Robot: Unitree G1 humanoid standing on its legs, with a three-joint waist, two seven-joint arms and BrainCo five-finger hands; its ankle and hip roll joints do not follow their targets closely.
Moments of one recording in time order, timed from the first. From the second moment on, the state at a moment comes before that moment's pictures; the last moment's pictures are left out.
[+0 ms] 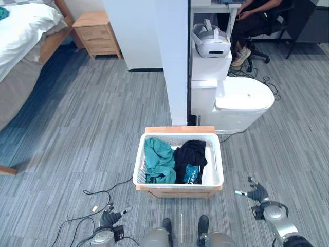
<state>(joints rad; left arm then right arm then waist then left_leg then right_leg) 0.08 0.32 -0.05 0.79 -0.35 -0.07 0.07 -0.06 -0.42 0.21 0.65 0.10 -0.04 -0.13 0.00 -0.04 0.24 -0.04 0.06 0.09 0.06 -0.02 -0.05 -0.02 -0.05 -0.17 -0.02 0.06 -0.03</state>
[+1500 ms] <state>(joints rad) 0.01 0.32 -0.20 0.27 -0.22 -0.02 0.27 -0.01 -0.41 0.21 0.15 0.09 0.00 -0.26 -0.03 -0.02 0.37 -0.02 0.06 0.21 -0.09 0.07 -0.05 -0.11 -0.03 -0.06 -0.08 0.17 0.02</state>
